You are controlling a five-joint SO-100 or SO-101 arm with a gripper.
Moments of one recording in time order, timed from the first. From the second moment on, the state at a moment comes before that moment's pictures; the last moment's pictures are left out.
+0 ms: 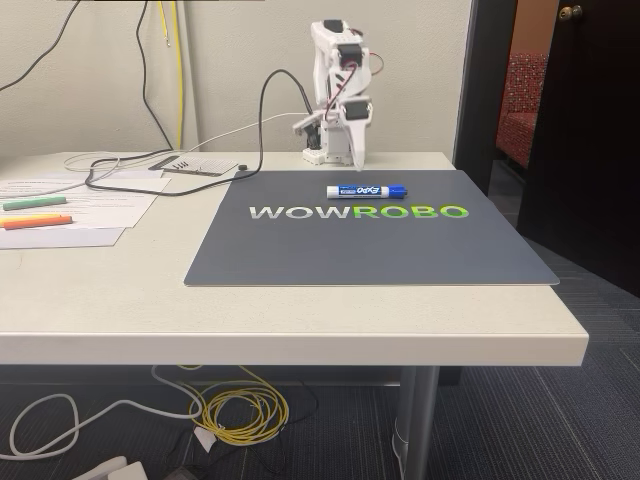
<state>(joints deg) -22.9 113.5 130.0 49.7 9.8</state>
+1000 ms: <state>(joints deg) -23.0 89.2 111.9 60.5 7.1</state>
